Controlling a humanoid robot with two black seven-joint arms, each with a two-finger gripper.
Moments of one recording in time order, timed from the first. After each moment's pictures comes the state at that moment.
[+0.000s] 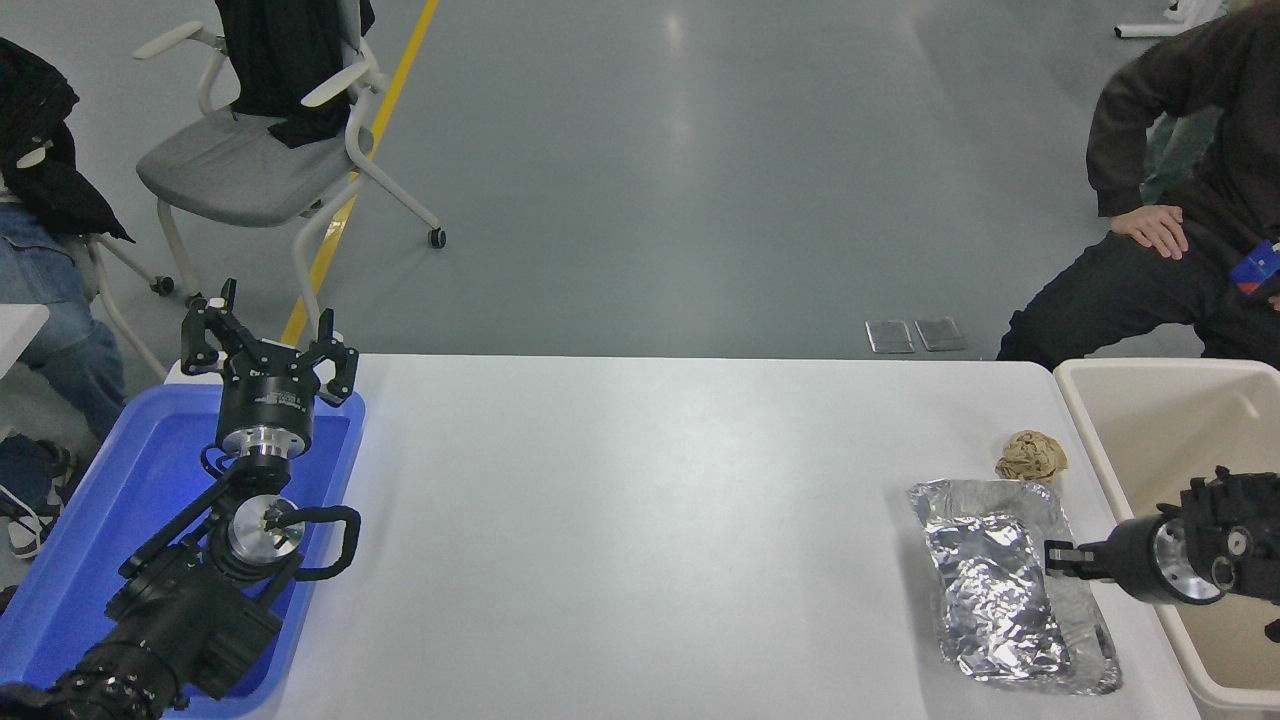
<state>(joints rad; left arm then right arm) -0.55 0.16 -1.09 -0.55 0.03 -0.40 -0.56 1.28 -0.82 -0.86 1.17 -0.79 0.13 0.15</state>
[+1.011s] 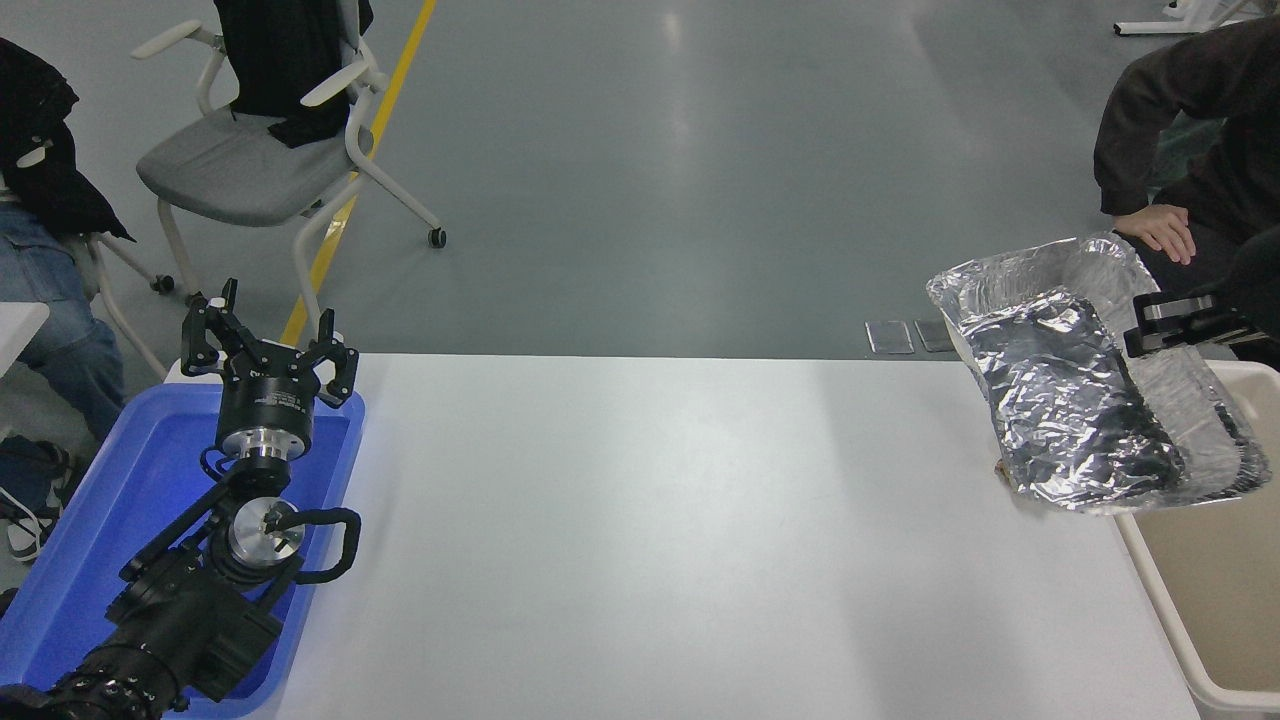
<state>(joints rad) -0.54 0.16 -1.09 -0.55 0.04 -0.40 -0.56 2.39 -0.71 -1.48 1.51 -0.64 0.49 0.15</state>
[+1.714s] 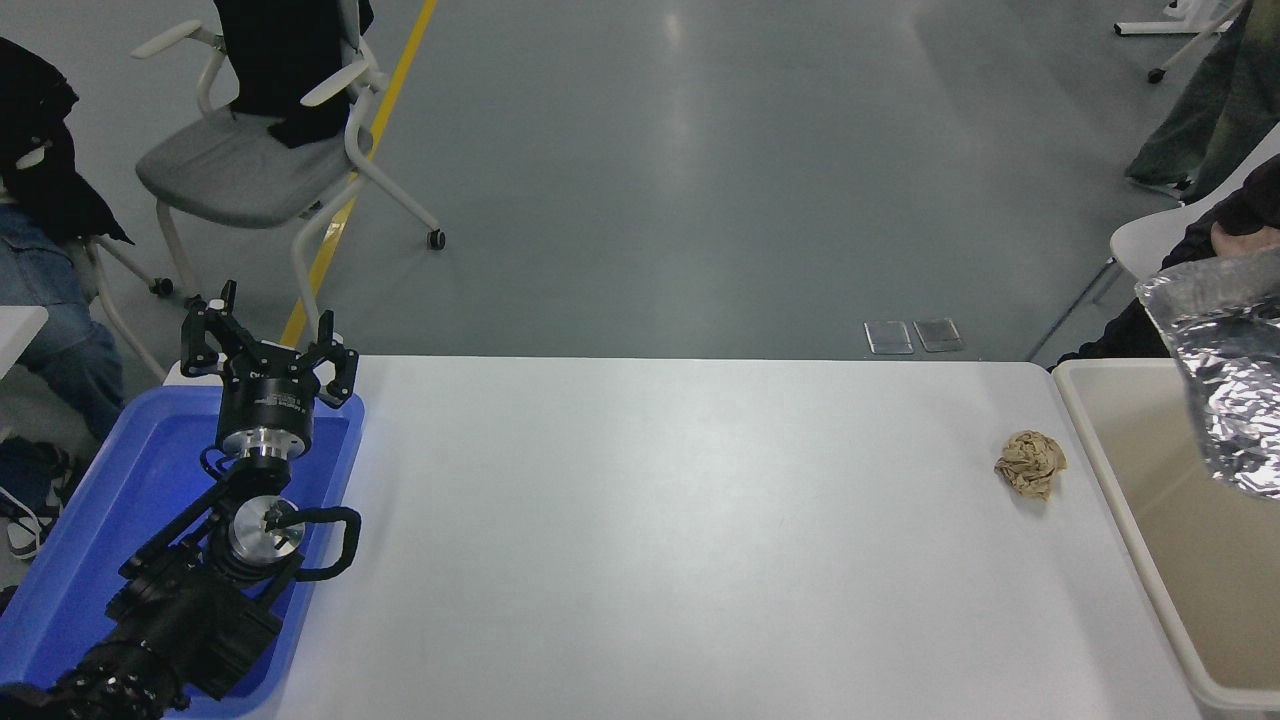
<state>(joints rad) -0.54 0.16 -1.09 -0.55 0.04 -0.40 -0.56 1.76 -0.90 -1.27 0.89 -0.86 0.37 0.16</state>
